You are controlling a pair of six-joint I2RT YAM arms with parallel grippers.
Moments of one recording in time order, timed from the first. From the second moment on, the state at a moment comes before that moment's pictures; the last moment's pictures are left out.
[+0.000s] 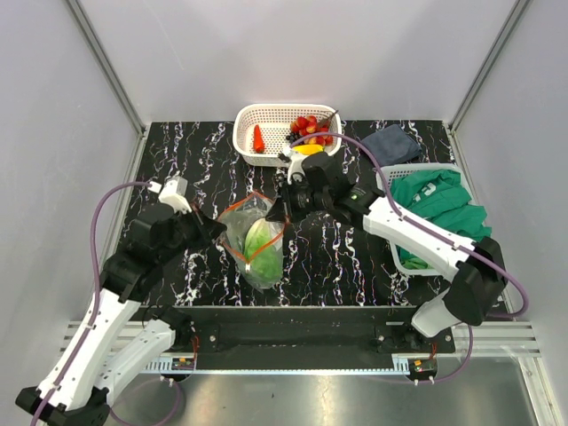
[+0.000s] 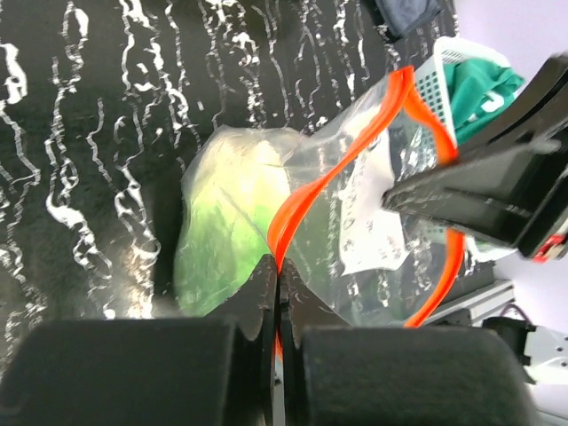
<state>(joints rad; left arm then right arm) -0.43 0.66 0.87 -0.67 0.09 -0.66 0.81 1.51 1.32 -0.35 -0.35 0.50</state>
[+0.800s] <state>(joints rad) -0.53 0.94 1.16 -0.65 0.20 -0.61 0.85 1.66 1.50 -0.46 -0.34 0.51</state>
